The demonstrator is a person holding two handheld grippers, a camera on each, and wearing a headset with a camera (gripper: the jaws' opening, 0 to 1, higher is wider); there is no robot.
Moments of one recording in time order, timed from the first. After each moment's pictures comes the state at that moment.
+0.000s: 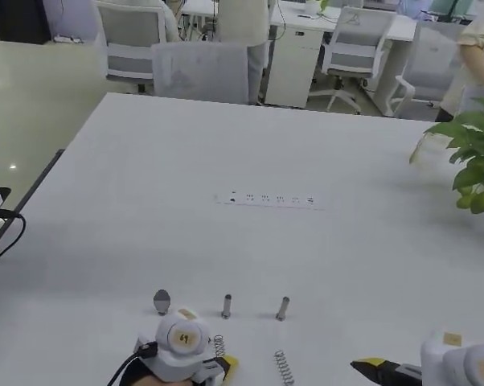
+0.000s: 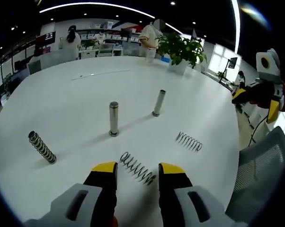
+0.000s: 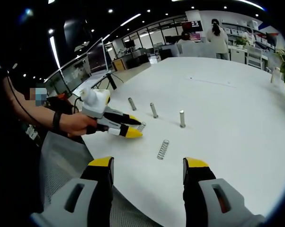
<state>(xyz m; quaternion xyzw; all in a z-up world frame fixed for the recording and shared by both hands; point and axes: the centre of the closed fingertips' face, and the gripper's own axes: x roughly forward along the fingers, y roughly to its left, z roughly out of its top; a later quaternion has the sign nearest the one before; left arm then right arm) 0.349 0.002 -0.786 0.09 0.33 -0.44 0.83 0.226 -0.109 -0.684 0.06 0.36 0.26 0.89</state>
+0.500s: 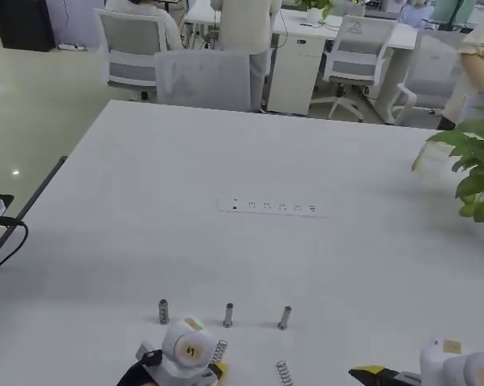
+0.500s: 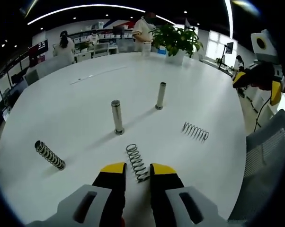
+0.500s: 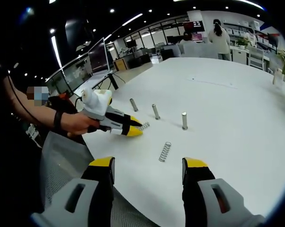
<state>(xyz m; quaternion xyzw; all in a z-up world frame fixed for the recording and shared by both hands) 0.355 0.012 -0.790 0.16 0.32 -0.44 0.82 0.230 -0.105 -0.682 0.06 0.35 0.27 0.89</state>
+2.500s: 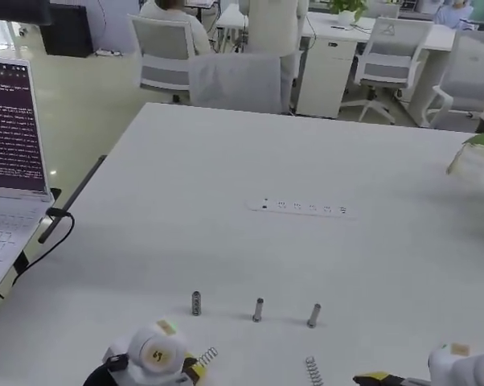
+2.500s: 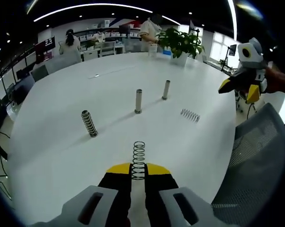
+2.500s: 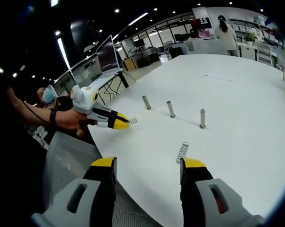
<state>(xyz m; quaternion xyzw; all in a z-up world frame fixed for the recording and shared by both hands) 0.332 0.096 -0.760 0.15 0.33 -0.42 0.83 0.231 -0.070 -0.691 0.08 0.36 0.32 0.88</state>
